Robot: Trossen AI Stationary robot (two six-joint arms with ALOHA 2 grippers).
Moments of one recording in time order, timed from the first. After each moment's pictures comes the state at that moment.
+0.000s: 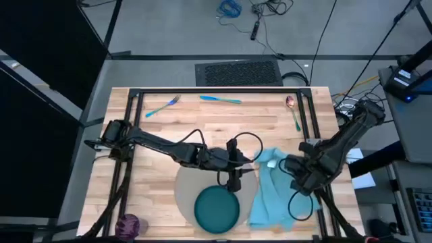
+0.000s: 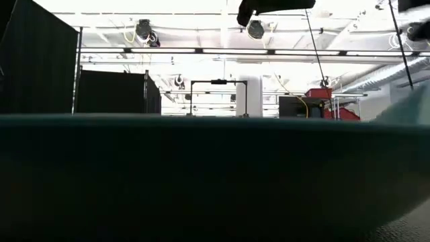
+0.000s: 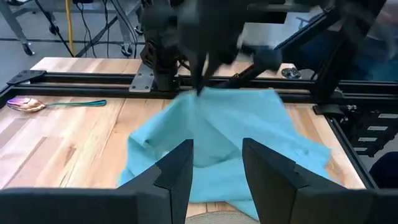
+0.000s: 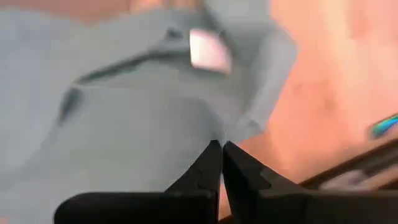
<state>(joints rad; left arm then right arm) -0.23 1.89 1.49 0.04 -0.19 -0.10 0.78 1.20 1.03 -1.39 0.36 1.10</state>
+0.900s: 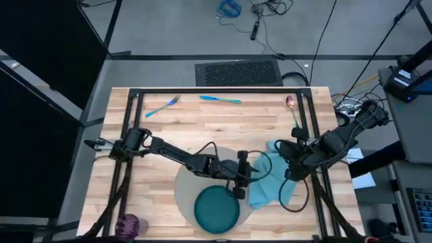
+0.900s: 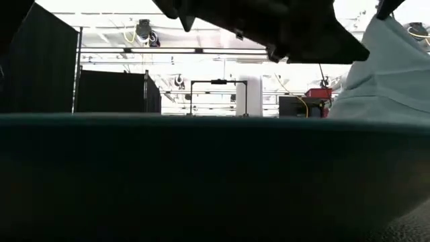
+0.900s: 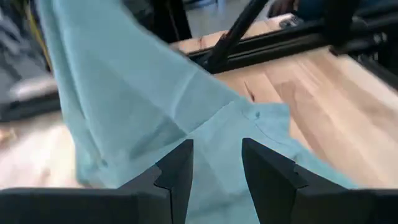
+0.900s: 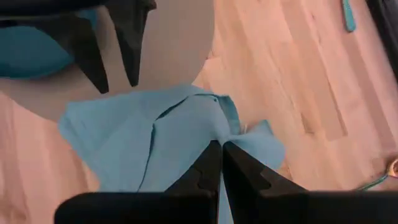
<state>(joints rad) -0.24 2.14 1.49 0.30 -0.17 0.26 0.59 1.20 1.28 -1.38 0.41 0.79</state>
